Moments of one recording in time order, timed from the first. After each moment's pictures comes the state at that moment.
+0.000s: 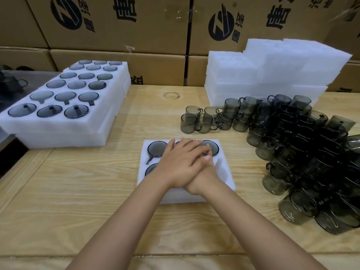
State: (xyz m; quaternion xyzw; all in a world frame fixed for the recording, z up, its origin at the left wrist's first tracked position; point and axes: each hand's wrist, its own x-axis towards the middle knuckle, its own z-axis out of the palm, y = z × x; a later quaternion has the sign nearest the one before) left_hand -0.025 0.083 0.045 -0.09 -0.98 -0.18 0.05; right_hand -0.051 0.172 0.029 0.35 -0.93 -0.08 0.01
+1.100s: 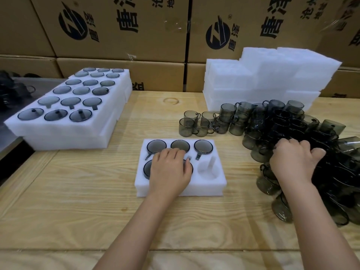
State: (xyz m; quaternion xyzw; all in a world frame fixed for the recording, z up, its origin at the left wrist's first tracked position) left_hand -0.001 0.094 0.026 0.06 -0.96 -0.13 0.25; right_hand -0.085 0.332 0.079 -0.08 -0.98 -0.04 0.17
